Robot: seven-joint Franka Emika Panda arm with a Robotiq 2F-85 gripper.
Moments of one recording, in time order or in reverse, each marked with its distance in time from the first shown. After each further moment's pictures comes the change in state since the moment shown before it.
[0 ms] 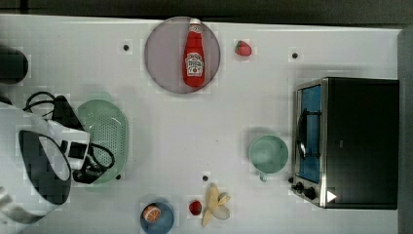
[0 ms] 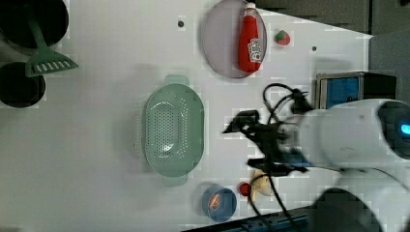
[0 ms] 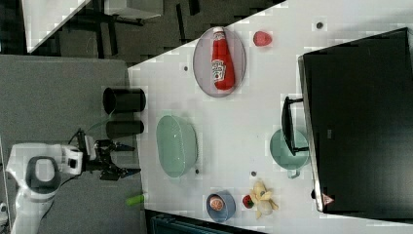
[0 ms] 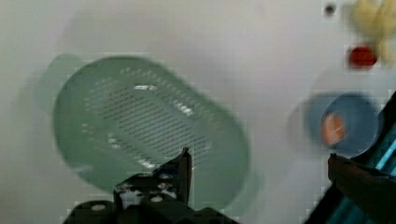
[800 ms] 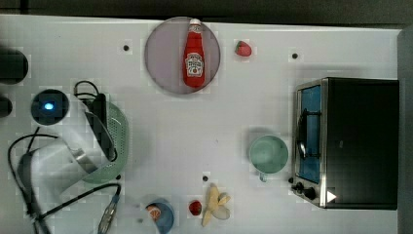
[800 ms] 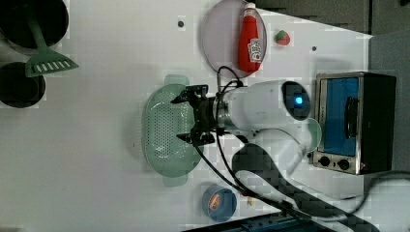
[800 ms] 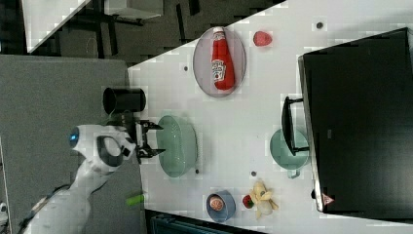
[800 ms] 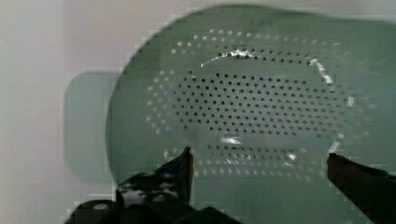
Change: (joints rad) arm 0.019 0.388 -0.037 -0.043 -0.056 0.555 0.479
